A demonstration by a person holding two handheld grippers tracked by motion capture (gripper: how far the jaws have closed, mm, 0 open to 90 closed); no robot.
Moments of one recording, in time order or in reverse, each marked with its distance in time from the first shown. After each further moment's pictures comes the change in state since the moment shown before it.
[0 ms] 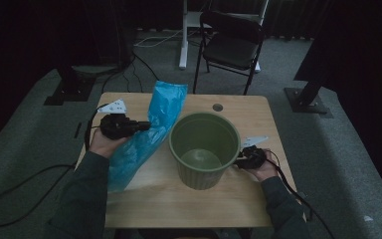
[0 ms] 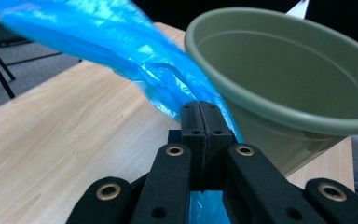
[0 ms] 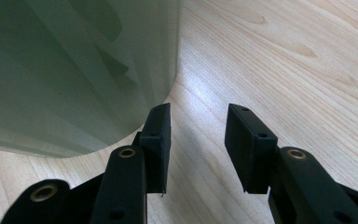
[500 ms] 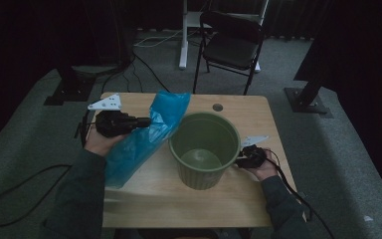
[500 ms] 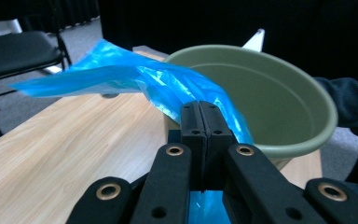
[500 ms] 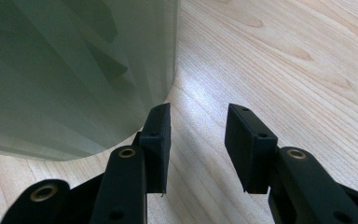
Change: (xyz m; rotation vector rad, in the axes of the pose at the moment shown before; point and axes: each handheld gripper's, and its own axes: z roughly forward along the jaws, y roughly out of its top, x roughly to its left) left arm -0.016 0.023 -0.018 -0.070 -0.081 0.059; right arm -0.002 0.001 0.000 -0.005 -0.001 -0.002
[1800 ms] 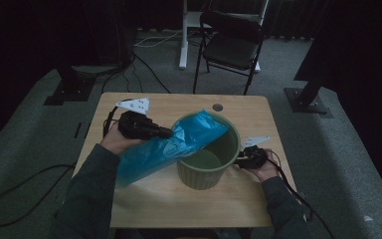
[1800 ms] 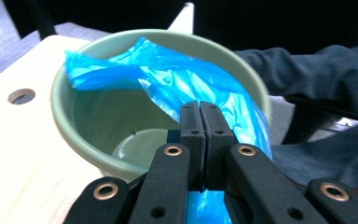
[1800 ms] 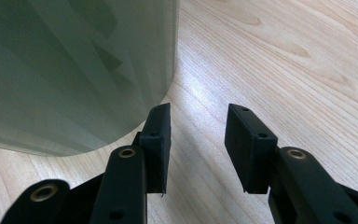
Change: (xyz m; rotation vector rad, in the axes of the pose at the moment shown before) left arm -0.014 0.024 0.054 0.141 -0.245 0.063; right arm 0.000 -0.003 -0.003 -0.004 -0.002 0.006
